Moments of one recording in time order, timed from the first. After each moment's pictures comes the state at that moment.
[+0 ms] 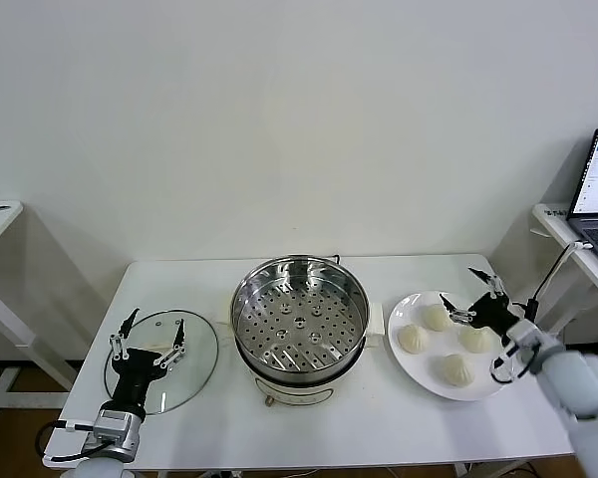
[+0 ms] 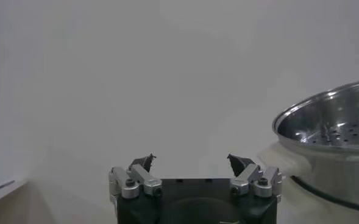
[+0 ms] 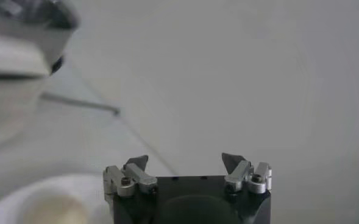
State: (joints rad) left arm 1.55 -1.44 -0.68 -2.10 0.17 0.02 0.10; right arm -0.94 0.62 0.34 1.58 -0.06 -0.09 -0.59
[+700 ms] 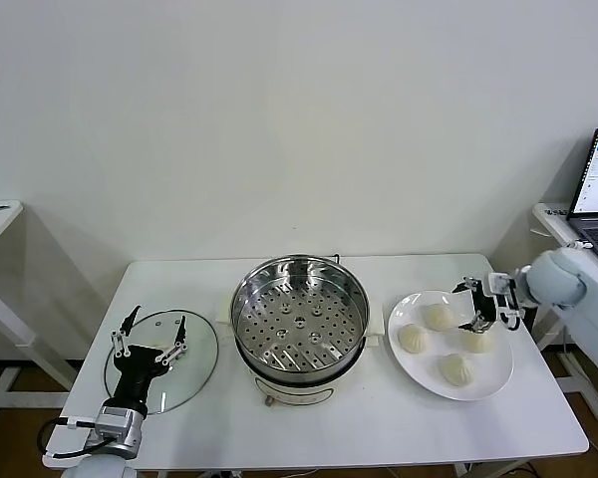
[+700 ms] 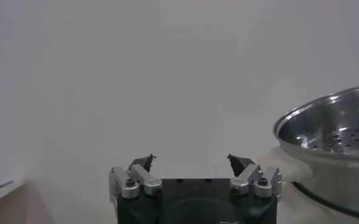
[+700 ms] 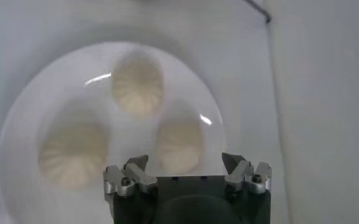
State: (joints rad) left arm 1.54 -1.45 -0.68 -2.09 0.17 0.03 0.09; right arm -0.18 0.62 -0.44 1.21 -0.25 -0.11 -1.09
